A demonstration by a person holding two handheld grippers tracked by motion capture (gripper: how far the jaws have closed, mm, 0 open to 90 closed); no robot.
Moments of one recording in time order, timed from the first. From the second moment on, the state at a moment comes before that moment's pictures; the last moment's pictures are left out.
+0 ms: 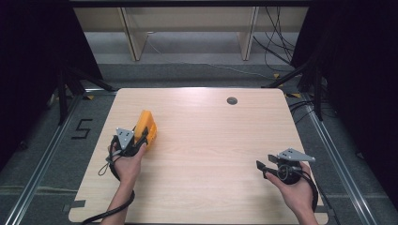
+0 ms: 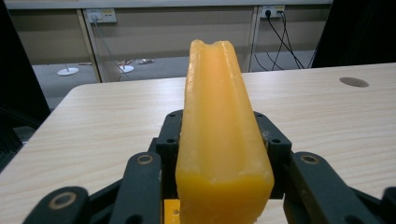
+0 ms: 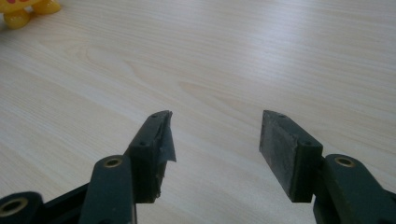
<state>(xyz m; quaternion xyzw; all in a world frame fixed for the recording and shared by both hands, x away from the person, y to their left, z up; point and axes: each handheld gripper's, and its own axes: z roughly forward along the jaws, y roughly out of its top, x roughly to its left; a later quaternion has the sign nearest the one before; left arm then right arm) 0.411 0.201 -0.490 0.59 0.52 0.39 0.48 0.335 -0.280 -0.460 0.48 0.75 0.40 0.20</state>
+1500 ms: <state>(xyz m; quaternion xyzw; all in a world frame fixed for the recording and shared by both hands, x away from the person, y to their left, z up) 0.417 0.199 -0.495 0.63 0.53 0.37 0.44 0.335 -0.277 -0.462 0.48 0.75 0.40 0.20</state>
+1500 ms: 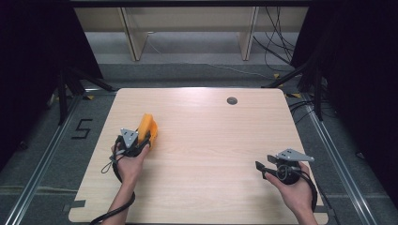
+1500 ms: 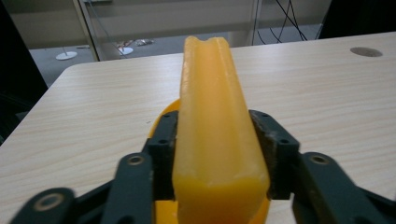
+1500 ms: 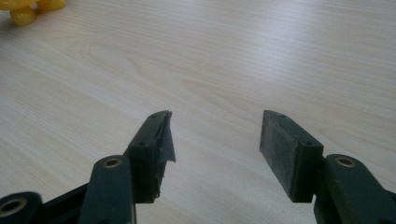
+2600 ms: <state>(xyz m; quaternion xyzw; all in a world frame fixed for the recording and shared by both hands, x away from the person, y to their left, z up) 0.291 0.239 -0.496 0.74 0.44 0.25 0.44 0.335 -0.276 -0.461 0.49 0.75 0.40 0.19</state>
